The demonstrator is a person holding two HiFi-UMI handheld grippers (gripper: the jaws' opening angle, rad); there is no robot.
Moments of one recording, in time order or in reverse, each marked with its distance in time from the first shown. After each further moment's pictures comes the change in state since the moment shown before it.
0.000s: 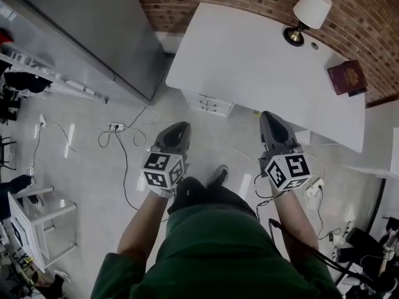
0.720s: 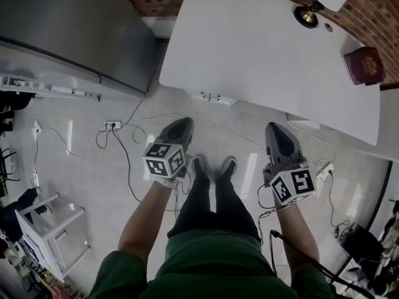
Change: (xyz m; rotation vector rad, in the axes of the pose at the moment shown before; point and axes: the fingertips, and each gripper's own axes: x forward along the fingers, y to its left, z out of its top) left arm 0.102 0.085 -0.086 -0.155 0.155 -0.070; right arm 0.050 -0.010 -0.088 0.086 0.083 -0.075
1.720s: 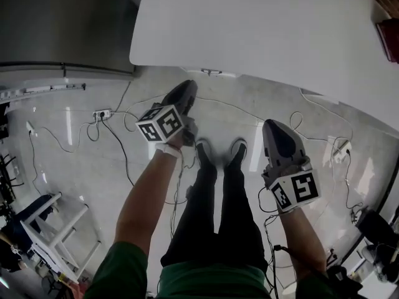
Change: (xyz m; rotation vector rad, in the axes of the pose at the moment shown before) left arm 0.152 0.097 -0.096 -0.257 -0.039 -0.085; right arm 0.053 -0.005 -0.168 0.033 0.121 0.003
